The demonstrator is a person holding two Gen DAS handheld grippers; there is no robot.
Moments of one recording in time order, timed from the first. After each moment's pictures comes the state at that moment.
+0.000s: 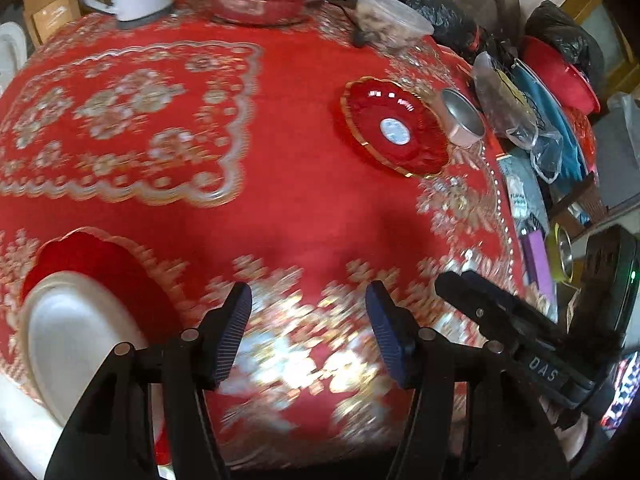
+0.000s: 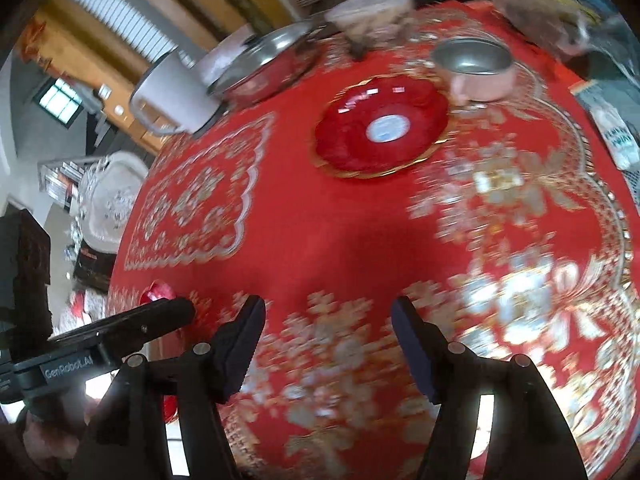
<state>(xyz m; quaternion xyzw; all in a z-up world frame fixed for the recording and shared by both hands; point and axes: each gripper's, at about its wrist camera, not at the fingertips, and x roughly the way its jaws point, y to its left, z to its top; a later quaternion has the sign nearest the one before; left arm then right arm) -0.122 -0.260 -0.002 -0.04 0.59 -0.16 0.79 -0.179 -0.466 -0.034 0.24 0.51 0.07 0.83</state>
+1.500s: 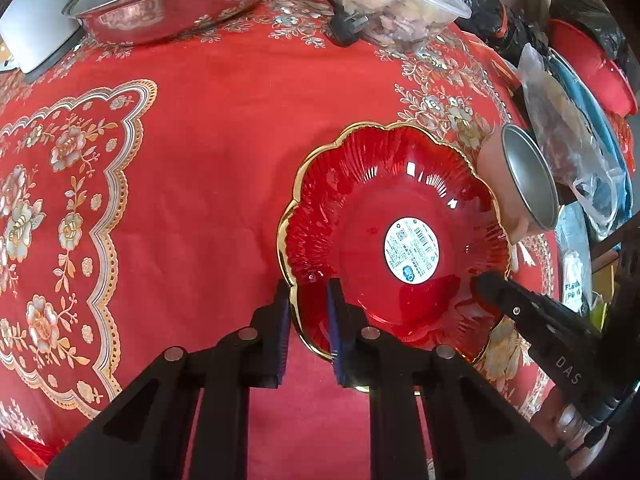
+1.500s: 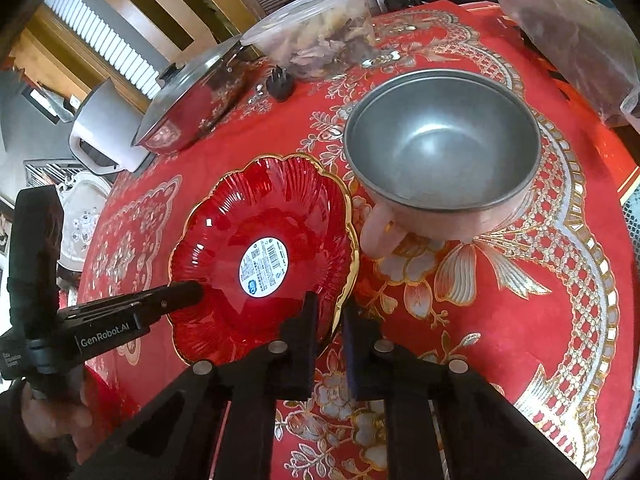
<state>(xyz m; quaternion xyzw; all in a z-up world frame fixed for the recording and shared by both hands) 0.036 -0.372 -0.078 0.00 0.60 -0.16 0.78 -0.024 -0.567 -0.093 0.20 0.51 0.06 0.83</state>
